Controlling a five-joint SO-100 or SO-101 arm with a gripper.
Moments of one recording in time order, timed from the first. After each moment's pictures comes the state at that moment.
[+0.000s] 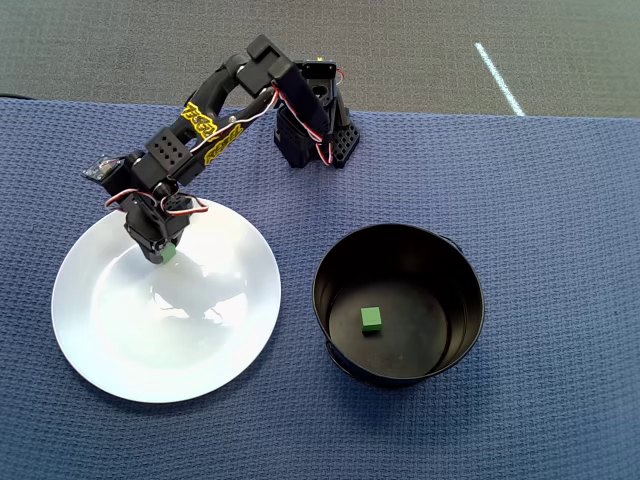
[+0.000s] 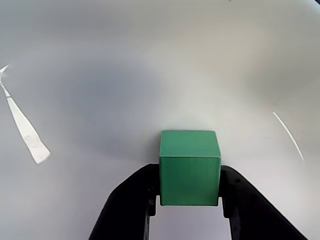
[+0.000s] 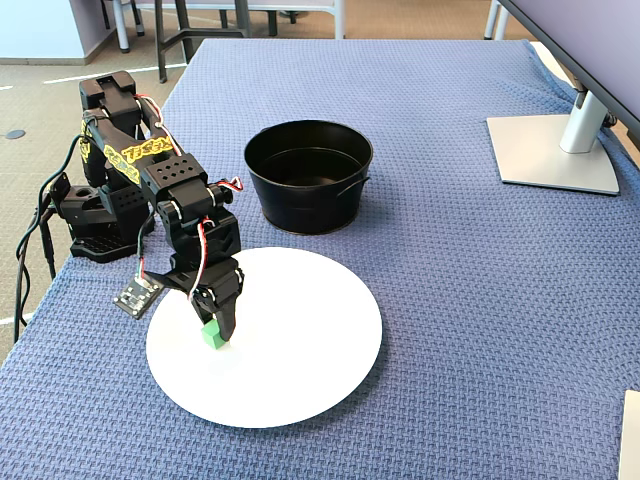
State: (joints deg) arm 47.2 67.7 85.4 63.1 -15.1
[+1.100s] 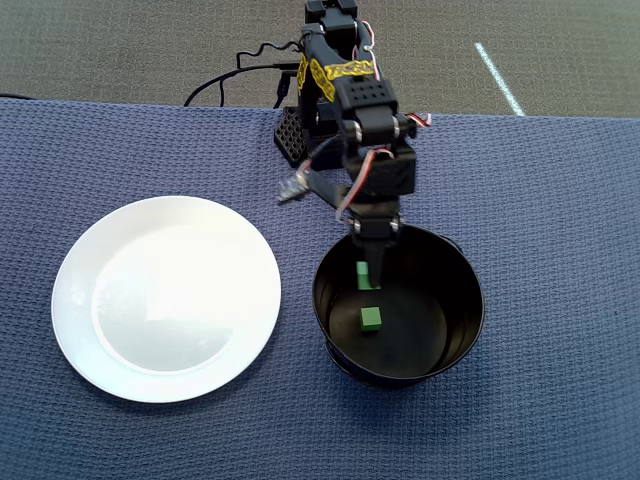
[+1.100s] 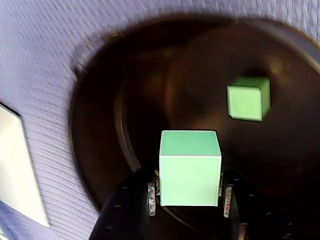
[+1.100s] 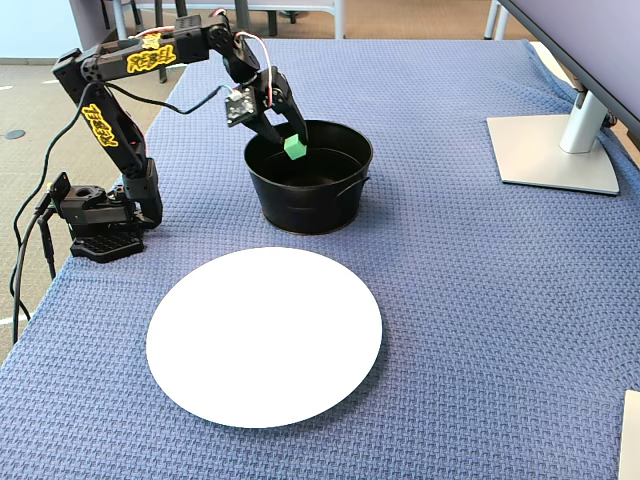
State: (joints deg) arm -15.1 108.2 99.8 63.4 9.7
